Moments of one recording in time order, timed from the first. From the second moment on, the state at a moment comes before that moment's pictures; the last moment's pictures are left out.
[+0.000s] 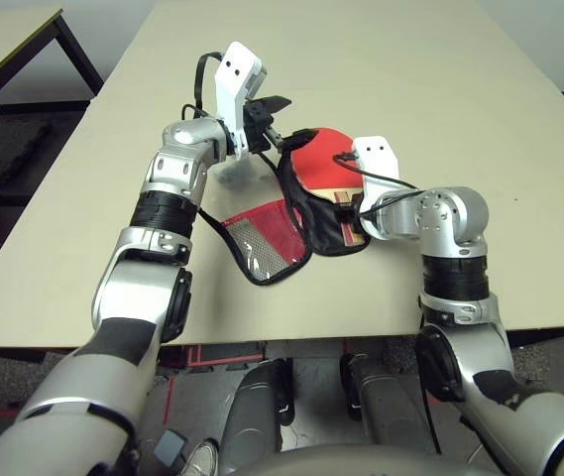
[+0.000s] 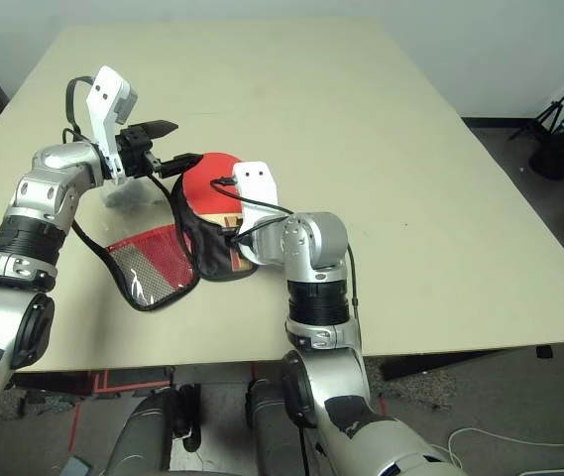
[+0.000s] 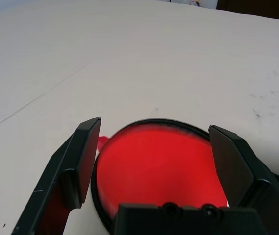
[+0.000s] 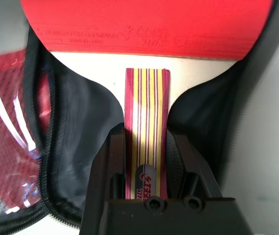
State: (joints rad) left arm -1.05 0.40 -0.04 0.71 -0.14 0.17 -0.88; right arm -0.81 0.07 -0.05 0.01 0.38 1.53 -0.15
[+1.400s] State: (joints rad) left arm -1.23 0.49 0.03 0.96 -0.11 -0.02 -0.73; right arm -0.78 -0.09 -0.25 -0.29 0.46 1.50 0.15
